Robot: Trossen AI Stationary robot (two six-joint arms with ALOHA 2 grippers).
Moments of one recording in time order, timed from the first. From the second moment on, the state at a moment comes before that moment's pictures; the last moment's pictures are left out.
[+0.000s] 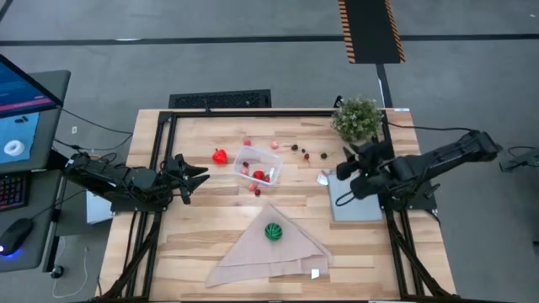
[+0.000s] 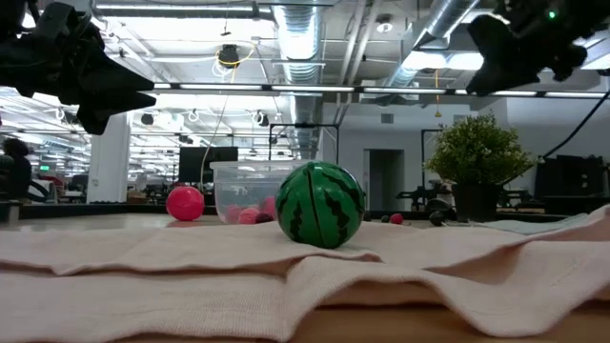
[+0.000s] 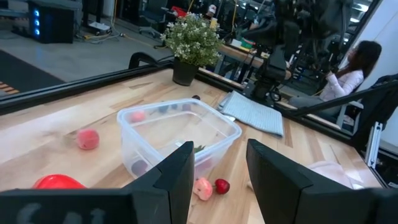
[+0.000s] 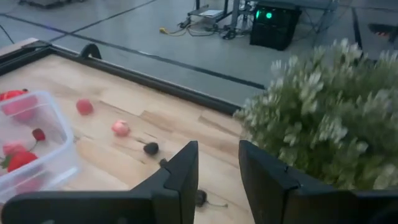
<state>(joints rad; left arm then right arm) -0.29 0.08 0.06 -0.09 -0.59 -0.41 0.33 0.94 0.71 -0.96 1.12 1.12</state>
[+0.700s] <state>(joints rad) -0.29 0.08 0.06 -0.09 -0.62 -0.41 0.35 1.33 0.58 -0.74 1.09 1.32</state>
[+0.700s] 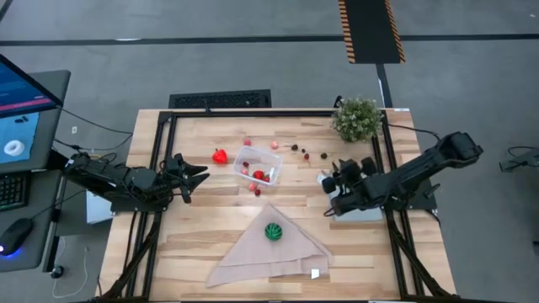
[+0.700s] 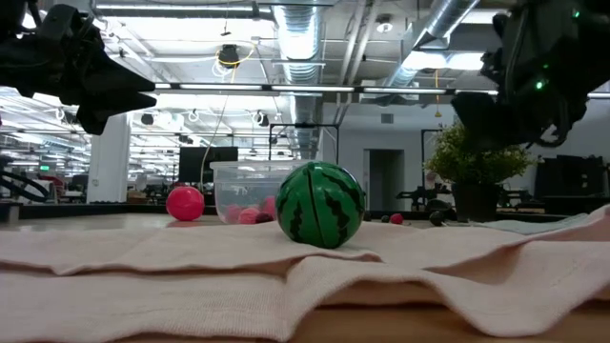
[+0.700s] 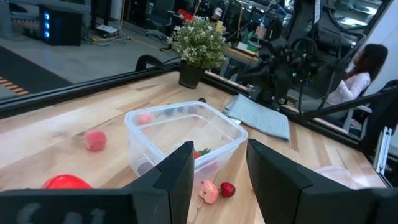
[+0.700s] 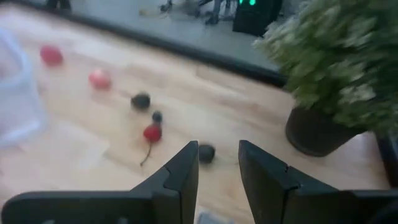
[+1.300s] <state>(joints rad) -0.29 0.08 0.06 -0.09 -0.61 -0.40 0.07 1.33 0.59 -0.38 0.59 0.75</state>
